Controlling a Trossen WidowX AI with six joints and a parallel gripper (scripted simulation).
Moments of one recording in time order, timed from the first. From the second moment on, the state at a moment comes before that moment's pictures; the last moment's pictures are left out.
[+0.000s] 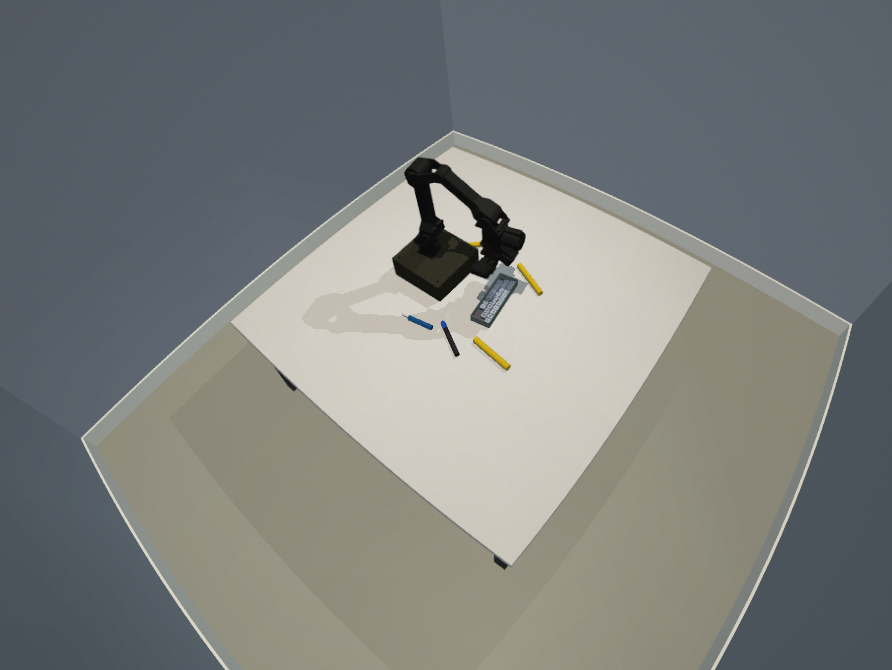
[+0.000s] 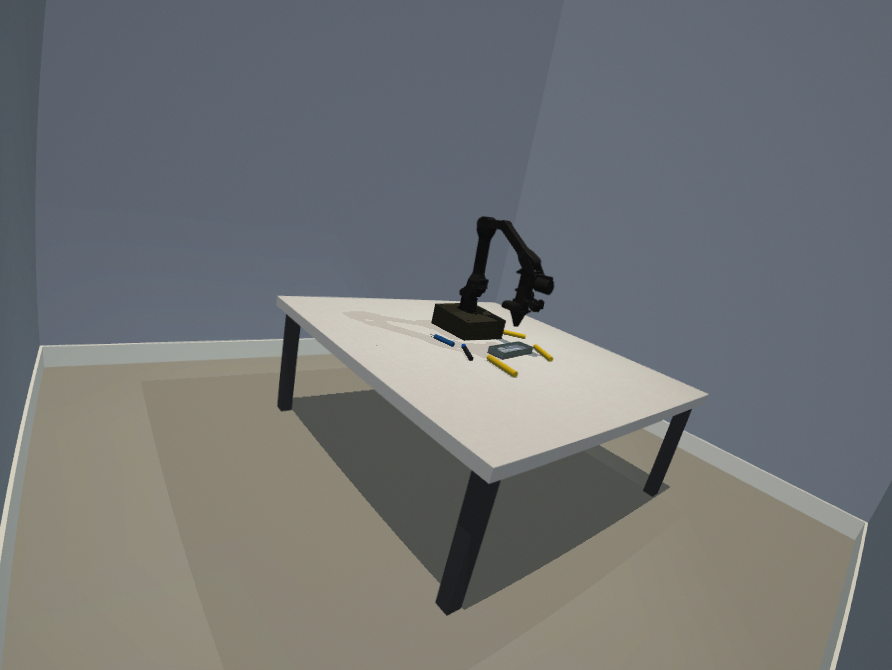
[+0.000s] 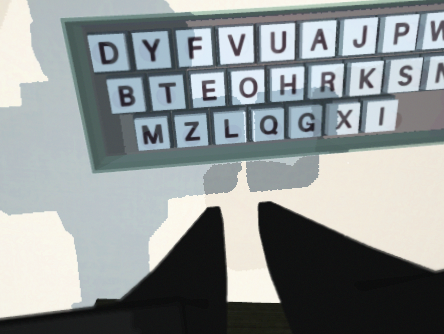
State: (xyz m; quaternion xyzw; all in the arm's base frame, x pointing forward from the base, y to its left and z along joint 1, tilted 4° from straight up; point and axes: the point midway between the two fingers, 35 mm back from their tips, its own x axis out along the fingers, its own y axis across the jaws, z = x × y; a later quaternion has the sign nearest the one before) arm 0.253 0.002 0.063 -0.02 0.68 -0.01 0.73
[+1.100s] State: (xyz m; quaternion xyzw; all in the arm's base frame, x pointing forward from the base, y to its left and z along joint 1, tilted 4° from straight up) arm 0.239 -0.091 0.052 0.29 0.61 -0.40 0.62
